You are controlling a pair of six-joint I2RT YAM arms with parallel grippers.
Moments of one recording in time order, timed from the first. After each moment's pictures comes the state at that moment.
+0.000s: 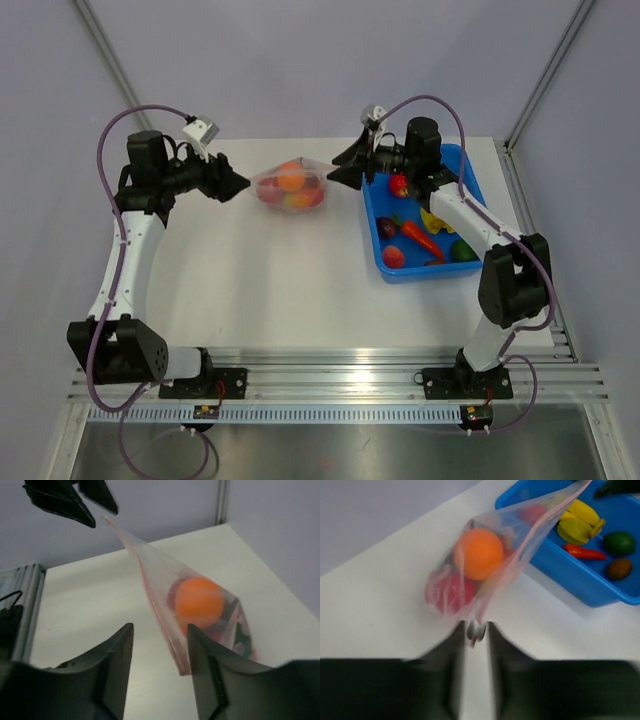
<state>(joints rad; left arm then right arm) 0.04 1.41 1.44 -0.46 0.82 0.21 0.32 1.81 1.55 0.28 -0.98 0.08</state>
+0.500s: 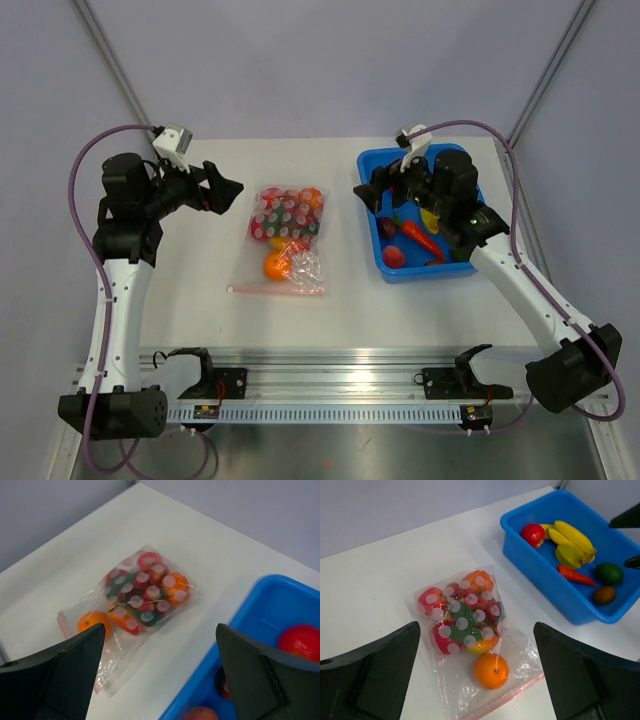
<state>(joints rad) 0.04 1.06 1.26 -0.48 0.66 0.01 0.44 1.25 1.13 -0.06 -0.42 0.01</state>
